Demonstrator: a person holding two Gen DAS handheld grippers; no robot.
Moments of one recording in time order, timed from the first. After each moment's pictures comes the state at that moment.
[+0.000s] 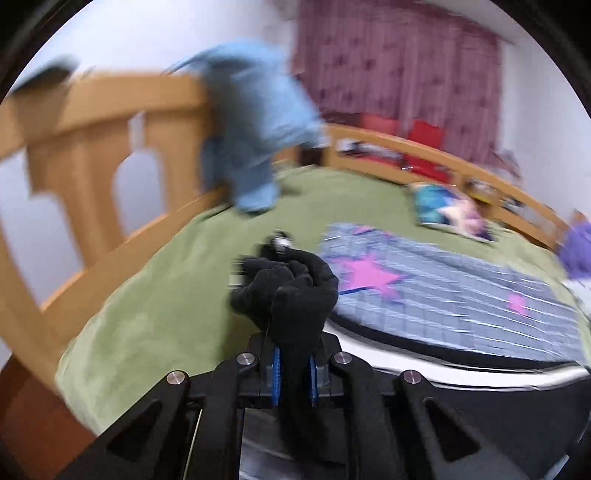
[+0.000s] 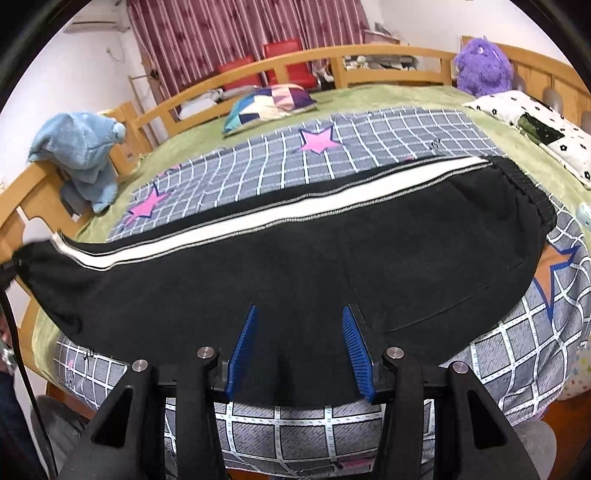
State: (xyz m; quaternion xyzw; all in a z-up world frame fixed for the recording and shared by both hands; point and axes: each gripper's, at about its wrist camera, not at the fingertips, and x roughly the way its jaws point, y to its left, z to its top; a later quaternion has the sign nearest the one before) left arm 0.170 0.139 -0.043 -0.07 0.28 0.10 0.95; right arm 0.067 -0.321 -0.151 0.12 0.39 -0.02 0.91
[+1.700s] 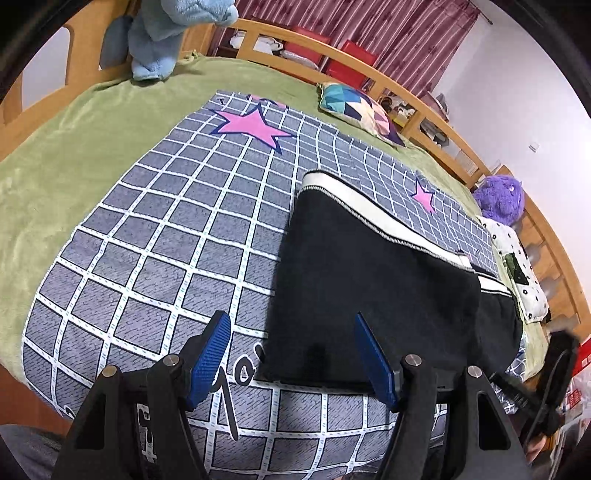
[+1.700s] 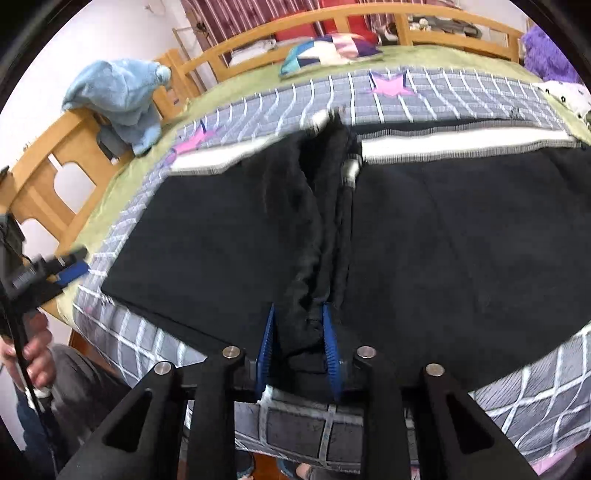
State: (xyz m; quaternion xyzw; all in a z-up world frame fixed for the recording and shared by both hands) left arm 0.137 0.089 -0.163 -0.18 0.44 -0.09 0.88; right arm 0.101 -0.283 -0.191 0.11 0.45 0.10 0.88
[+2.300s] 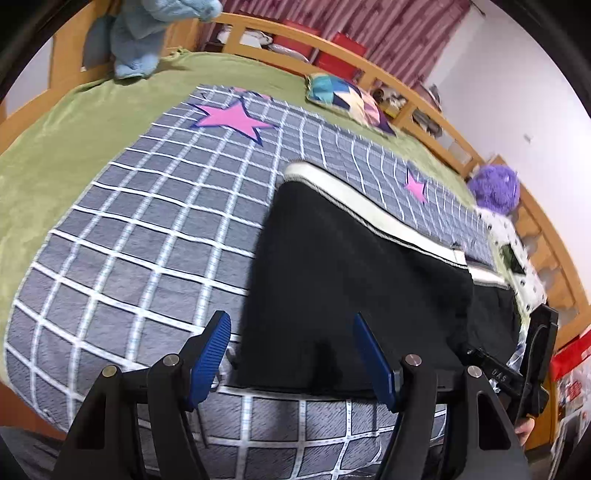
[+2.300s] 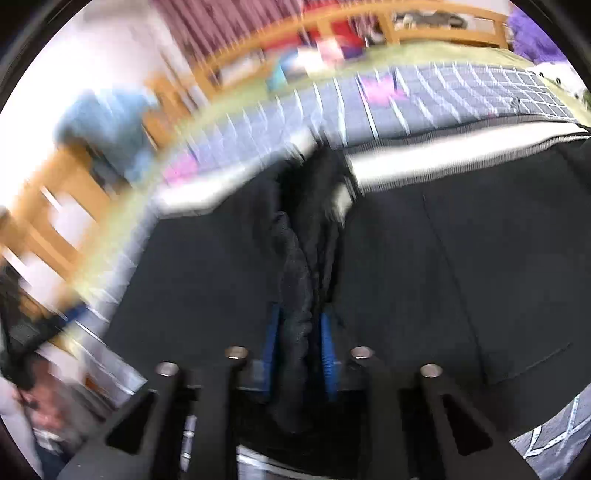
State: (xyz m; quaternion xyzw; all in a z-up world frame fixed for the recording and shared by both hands) left arm 0.149 0.060 -0.170 -0.16 0.45 -0.11 0.87; right arm 0.147 -0.295 -0.219 0.13 0.47 0.09 0.87
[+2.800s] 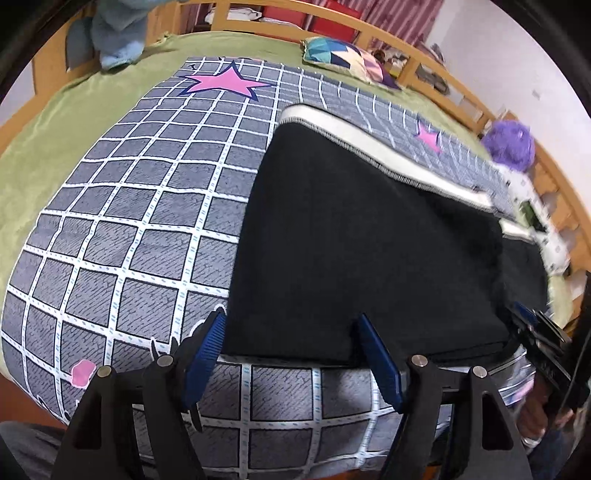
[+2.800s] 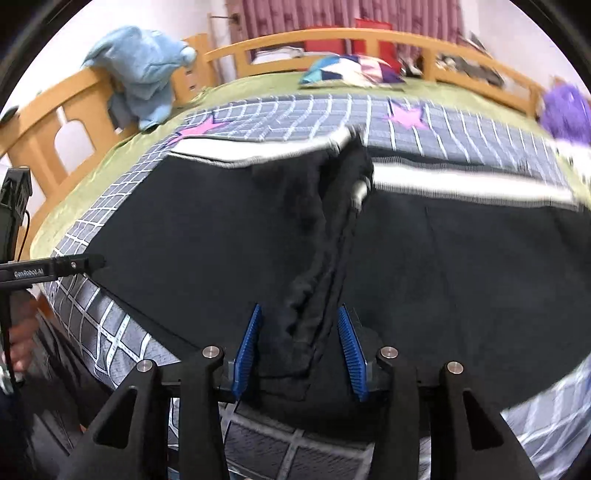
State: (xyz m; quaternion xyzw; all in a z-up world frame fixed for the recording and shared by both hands) left arm 0.141 0.046 -0.194 -0.11 0.50 -0.10 0.85; right arm 0.115 -0.274 -0.194 0.00 0.43 0.10 0.90
